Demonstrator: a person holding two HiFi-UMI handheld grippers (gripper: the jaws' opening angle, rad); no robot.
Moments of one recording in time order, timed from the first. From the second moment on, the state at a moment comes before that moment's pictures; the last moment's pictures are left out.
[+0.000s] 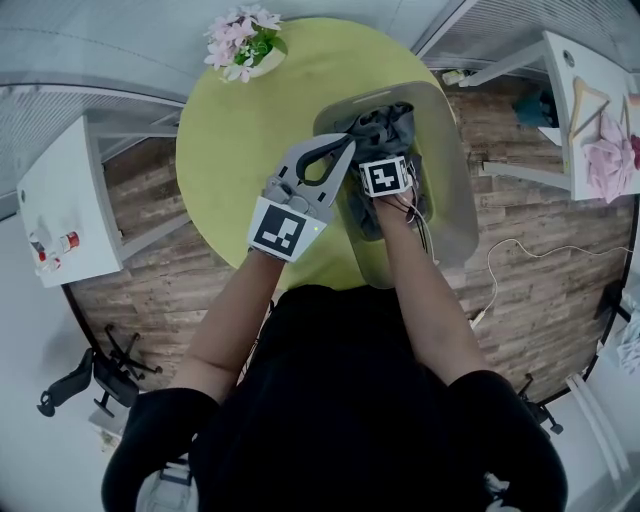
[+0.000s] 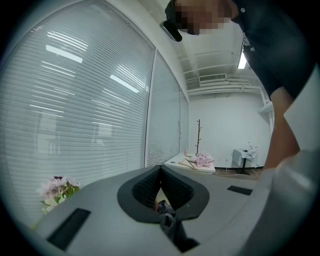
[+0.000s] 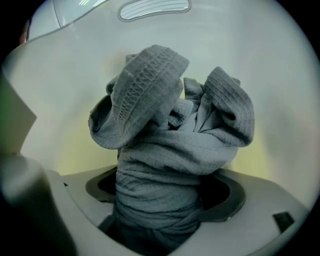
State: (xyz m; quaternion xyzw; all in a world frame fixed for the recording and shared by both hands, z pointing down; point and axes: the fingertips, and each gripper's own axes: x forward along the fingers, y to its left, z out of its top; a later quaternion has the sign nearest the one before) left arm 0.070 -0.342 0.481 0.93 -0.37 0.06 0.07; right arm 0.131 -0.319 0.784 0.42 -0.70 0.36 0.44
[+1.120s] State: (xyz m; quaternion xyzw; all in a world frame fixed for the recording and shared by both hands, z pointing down) left arm 0.072 -0.302 0.460 0.93 -0.37 0.06 0.05; right arm 0.137 -0.280 0.715 0.31 -0.76 0.33 0.47
